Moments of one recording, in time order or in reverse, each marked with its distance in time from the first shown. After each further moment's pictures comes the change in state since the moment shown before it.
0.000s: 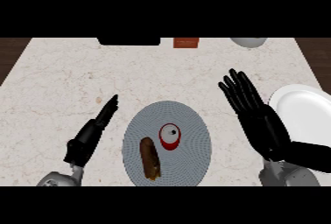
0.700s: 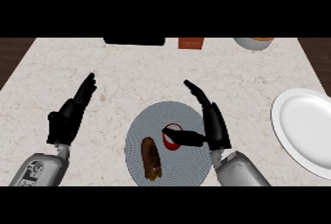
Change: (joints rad) left arm -0.114 0.033 0.138 0.042 -0.013 0.080 0.068; right arm -0.168 0.102 0.274 0.293 0.609 -0.614 0.312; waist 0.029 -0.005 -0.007
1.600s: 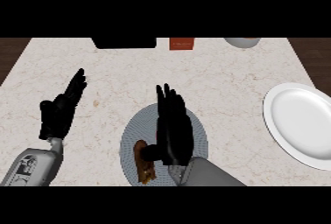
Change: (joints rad) left arm -0.028 0.008 0.065 0.038 -0.001 0.014 0.043; right arm -0.212 0.096 0.293 -0.005 0.669 0.108 0.844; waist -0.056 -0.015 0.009
